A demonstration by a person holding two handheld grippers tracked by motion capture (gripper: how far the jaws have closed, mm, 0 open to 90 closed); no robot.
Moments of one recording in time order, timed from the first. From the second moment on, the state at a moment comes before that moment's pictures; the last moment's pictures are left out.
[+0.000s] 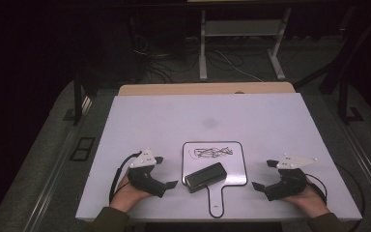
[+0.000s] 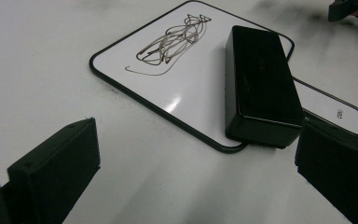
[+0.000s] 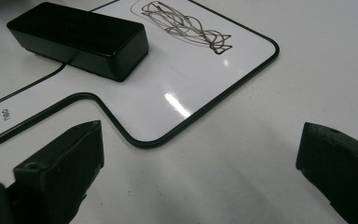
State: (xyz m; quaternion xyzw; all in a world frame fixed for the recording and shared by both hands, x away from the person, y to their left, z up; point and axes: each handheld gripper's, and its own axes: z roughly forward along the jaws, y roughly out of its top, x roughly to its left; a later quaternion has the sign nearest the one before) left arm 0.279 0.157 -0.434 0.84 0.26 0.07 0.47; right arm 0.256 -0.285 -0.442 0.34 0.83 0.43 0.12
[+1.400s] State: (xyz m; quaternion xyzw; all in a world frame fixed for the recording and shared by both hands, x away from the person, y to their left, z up) left arm 0.283 0.147 -0.422 0.84 0.26 0.08 0.47; right arm 0.256 -0.291 -0.438 0.35 0.81 0.46 0.12
